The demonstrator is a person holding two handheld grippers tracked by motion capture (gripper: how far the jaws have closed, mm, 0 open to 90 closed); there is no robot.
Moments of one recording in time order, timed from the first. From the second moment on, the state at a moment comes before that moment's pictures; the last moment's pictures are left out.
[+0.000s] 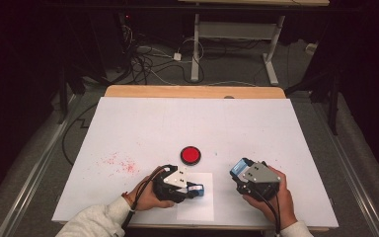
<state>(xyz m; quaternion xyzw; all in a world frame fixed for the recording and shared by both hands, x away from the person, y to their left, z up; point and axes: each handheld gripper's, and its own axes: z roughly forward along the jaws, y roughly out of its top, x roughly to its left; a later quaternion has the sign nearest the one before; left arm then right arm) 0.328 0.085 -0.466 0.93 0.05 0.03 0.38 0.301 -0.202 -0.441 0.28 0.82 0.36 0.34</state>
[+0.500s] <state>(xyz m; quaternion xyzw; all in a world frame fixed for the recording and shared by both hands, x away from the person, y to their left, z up) 0.325 0.085 -0.468 0.93 0.05 0.04 0.37 0.300 -0.201 -0.442 0.28 0.83 0.35 0.34</state>
